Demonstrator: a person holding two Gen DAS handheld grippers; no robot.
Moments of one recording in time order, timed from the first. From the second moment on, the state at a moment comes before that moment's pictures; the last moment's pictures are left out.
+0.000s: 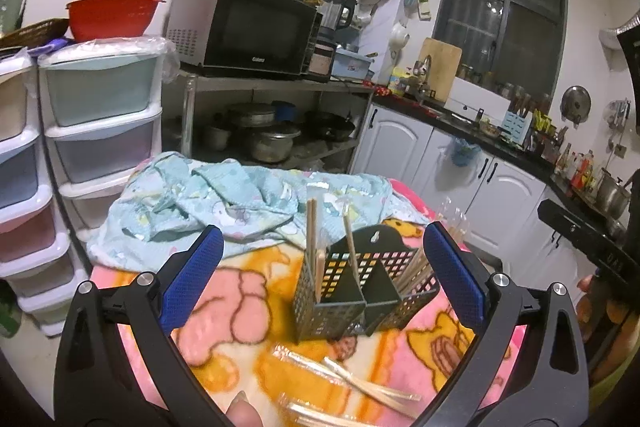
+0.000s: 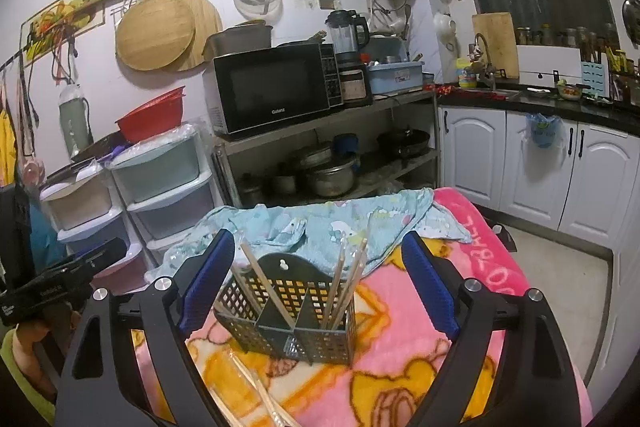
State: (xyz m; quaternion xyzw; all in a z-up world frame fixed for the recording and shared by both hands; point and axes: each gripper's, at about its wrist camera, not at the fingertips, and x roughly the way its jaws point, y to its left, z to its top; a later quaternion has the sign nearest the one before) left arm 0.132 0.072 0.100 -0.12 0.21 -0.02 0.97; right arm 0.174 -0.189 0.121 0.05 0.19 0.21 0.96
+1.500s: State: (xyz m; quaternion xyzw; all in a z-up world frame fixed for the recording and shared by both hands) left arm 0.108 0.102 0.017 -0.15 0.32 0.01 0.94; right arm 0.151 -0.127 0.054 -0.03 0.30 0.29 0.91
